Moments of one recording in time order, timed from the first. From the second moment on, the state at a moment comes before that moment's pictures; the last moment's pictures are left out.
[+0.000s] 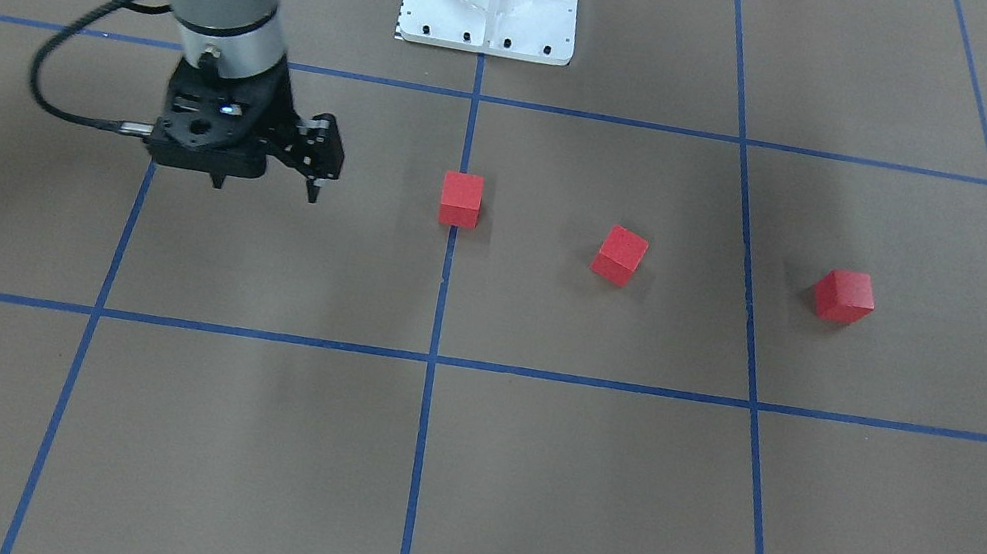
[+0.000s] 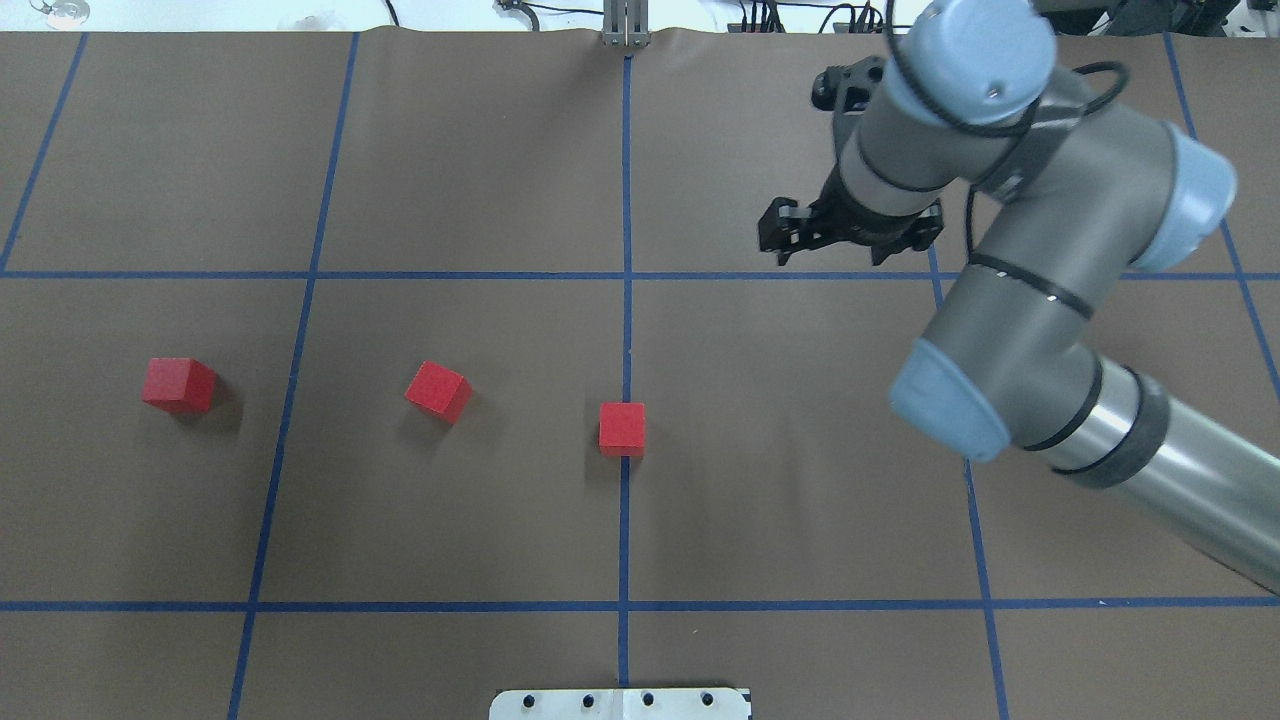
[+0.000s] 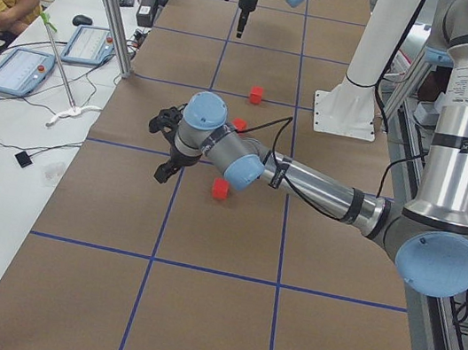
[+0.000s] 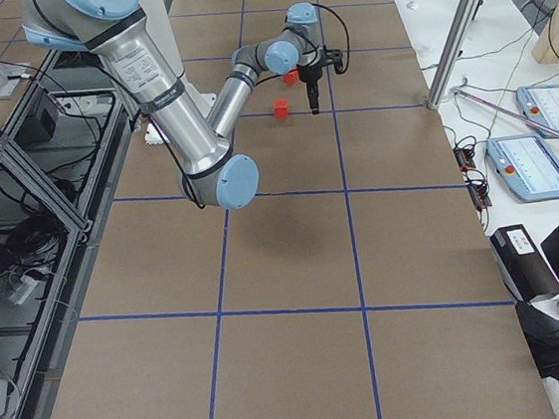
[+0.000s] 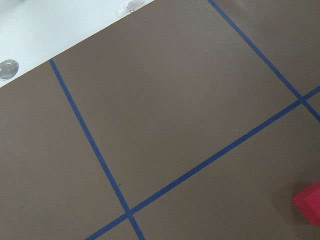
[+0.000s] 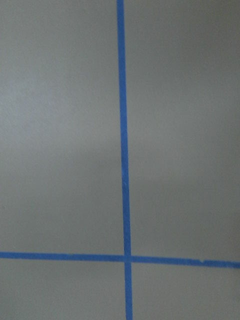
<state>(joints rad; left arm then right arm) -1.37 -1.60 -1.82 -2.02 -2.37 -0.12 0.81 -1.01 1.88 -1.76 1.99 0.94</state>
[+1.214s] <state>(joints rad) -0.63 -1.86 -1.91 -1.93 -1.94 -0.77 1.47 -1.54 1.82 -1.72 2.24 -0.14</state>
